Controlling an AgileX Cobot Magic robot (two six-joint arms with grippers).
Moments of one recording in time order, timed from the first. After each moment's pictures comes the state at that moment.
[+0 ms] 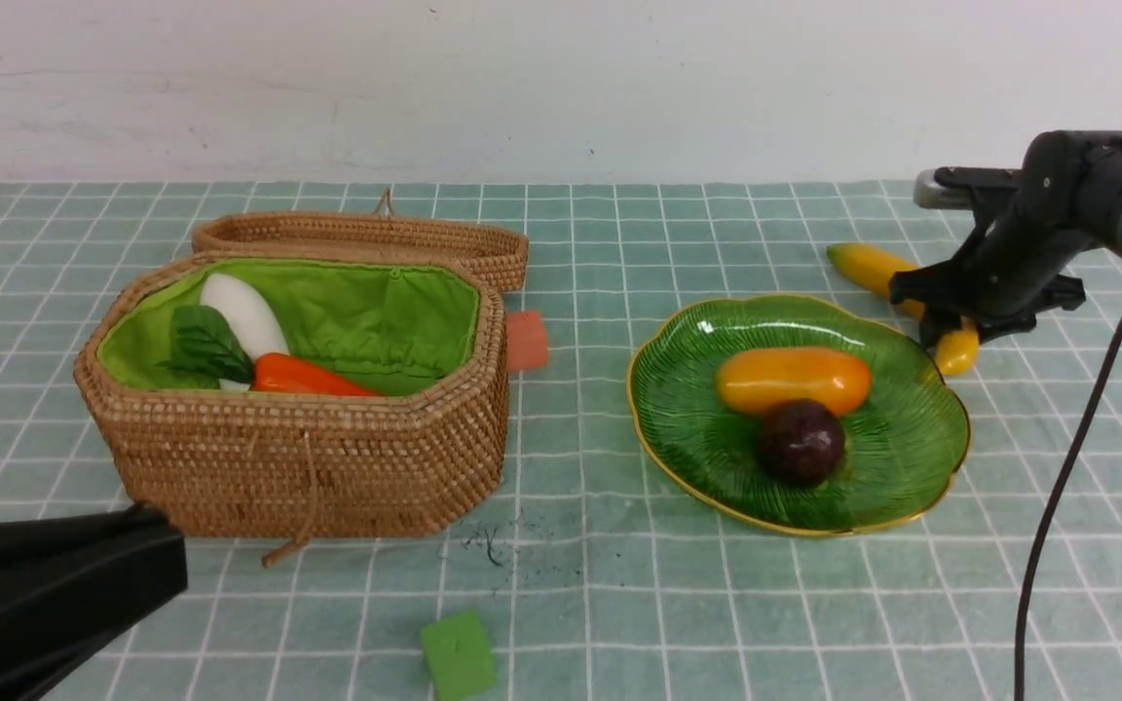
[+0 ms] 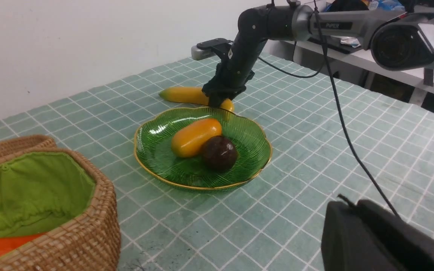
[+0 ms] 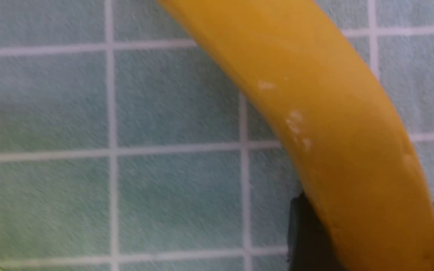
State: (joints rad) right arm -0.04 2.45 -2.17 0.02 0.89 0.01; left arm -0.83 0.45 -0.64 0.03 0.41 -0.09
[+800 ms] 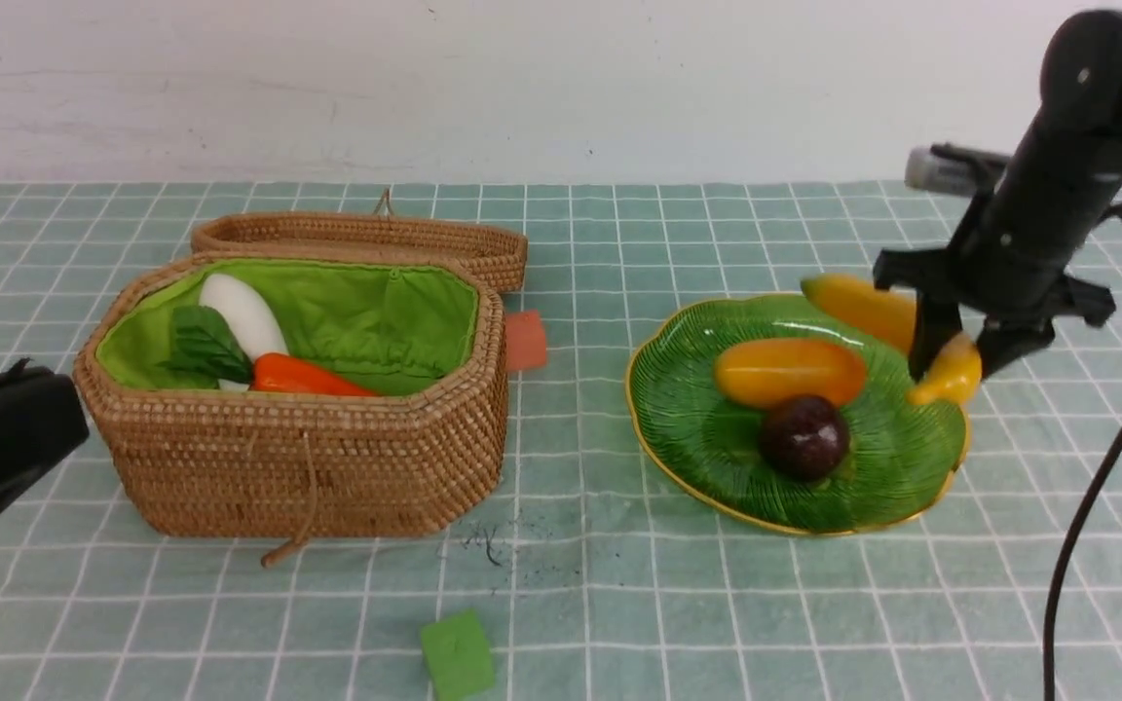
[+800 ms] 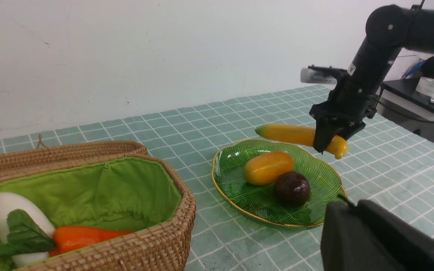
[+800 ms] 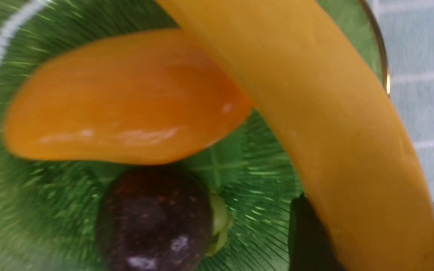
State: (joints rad) right arm 0.07 2.11 -1.88 0.13 1.24 0.22; left arm -0.83 0.45 -0.64 0.54 0.40 -0.66
